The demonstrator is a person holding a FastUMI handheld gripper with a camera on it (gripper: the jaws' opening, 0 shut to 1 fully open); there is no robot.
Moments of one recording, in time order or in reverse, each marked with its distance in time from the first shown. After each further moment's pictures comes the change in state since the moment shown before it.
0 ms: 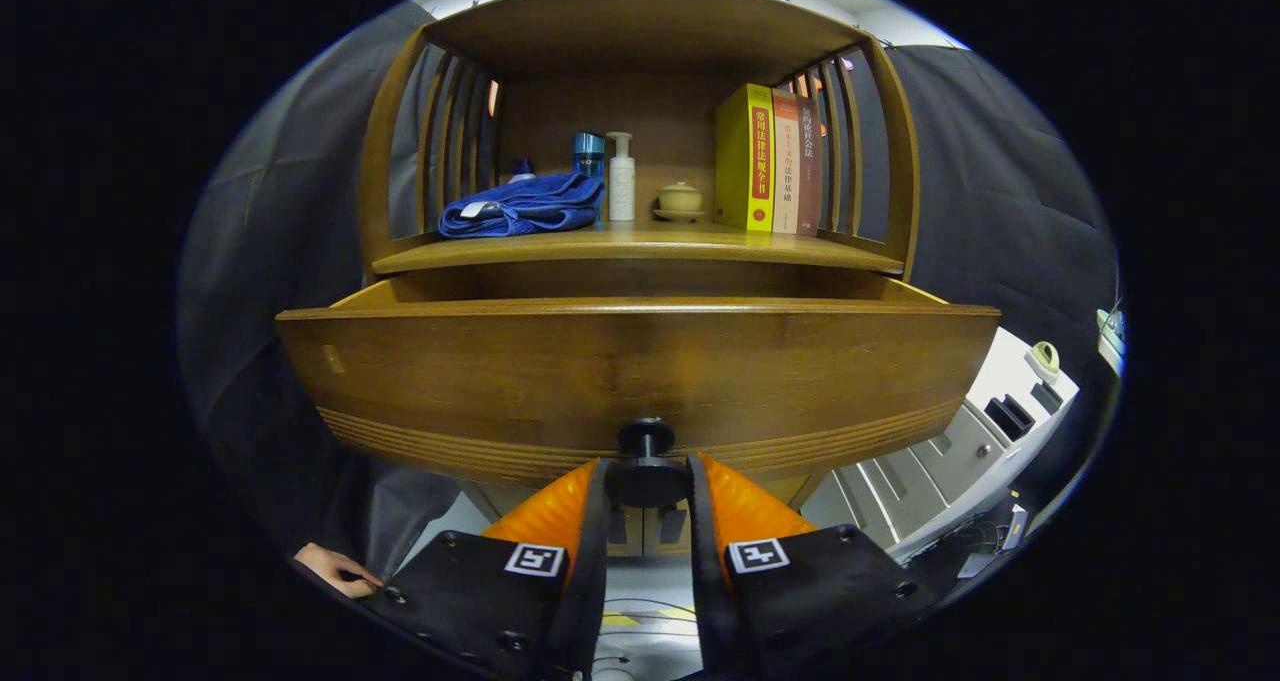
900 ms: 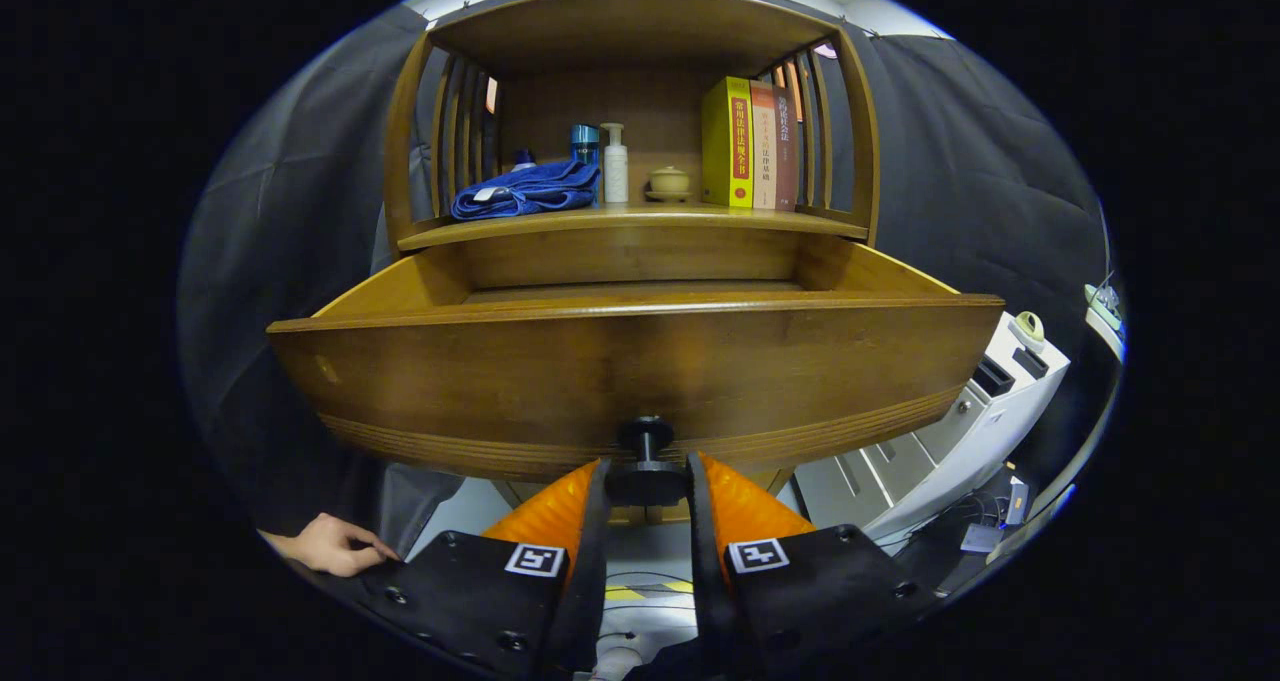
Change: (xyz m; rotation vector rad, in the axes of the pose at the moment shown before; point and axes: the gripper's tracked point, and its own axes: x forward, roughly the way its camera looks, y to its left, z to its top) arm -0.046 -0.004 -0.036 0.025 0.041 0.000
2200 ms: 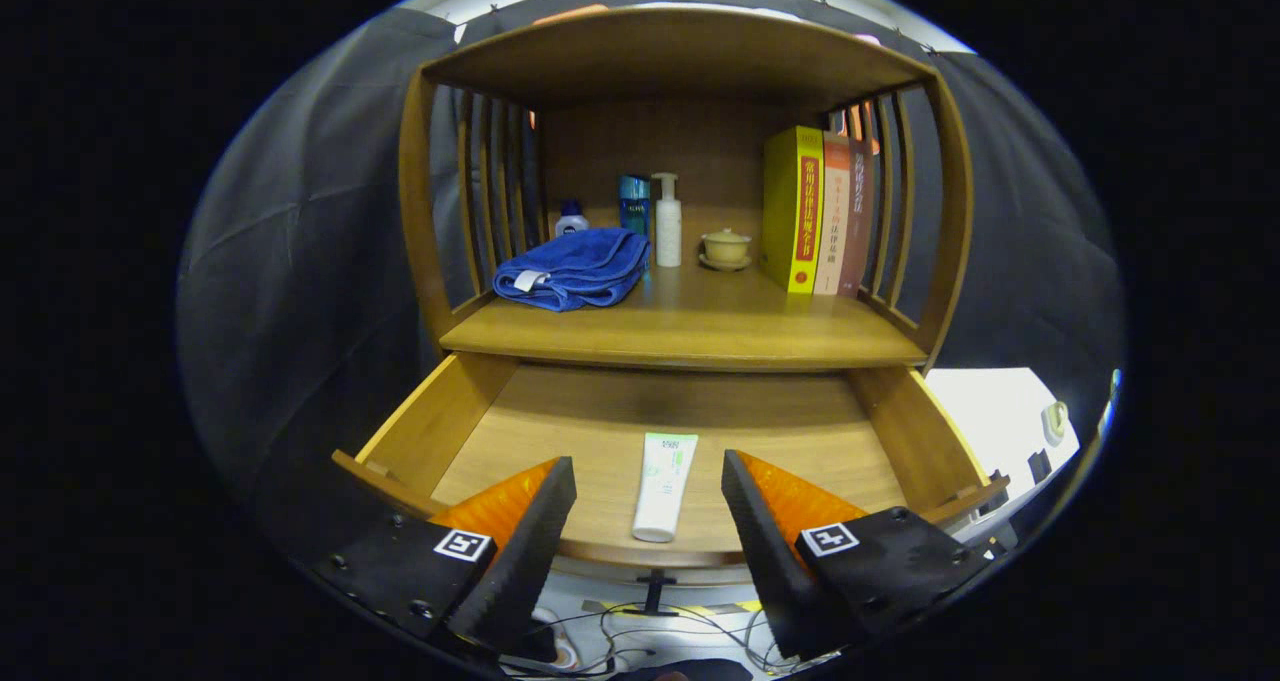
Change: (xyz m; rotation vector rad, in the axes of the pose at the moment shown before) arm 0.016 0.015 0.143 -0.034 0.053 0.180
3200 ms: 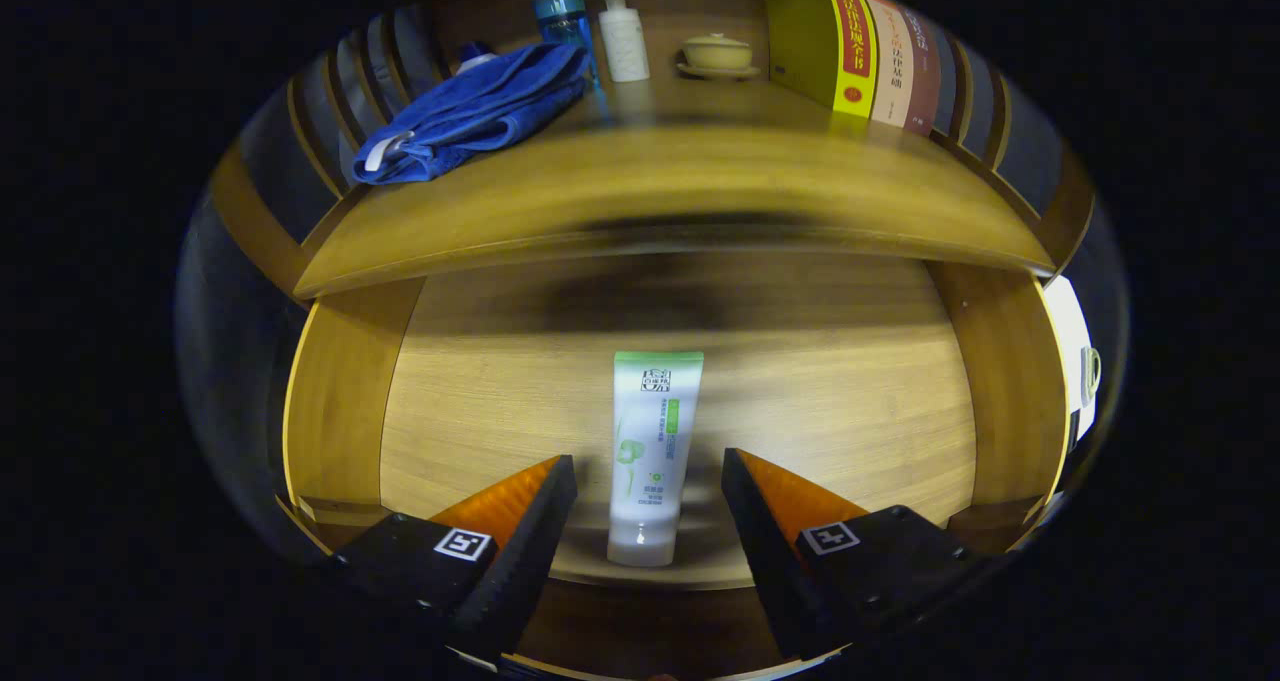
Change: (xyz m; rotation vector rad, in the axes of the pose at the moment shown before) arm 0.106 -0.019 -0.055 0.110 0.565 -0.017
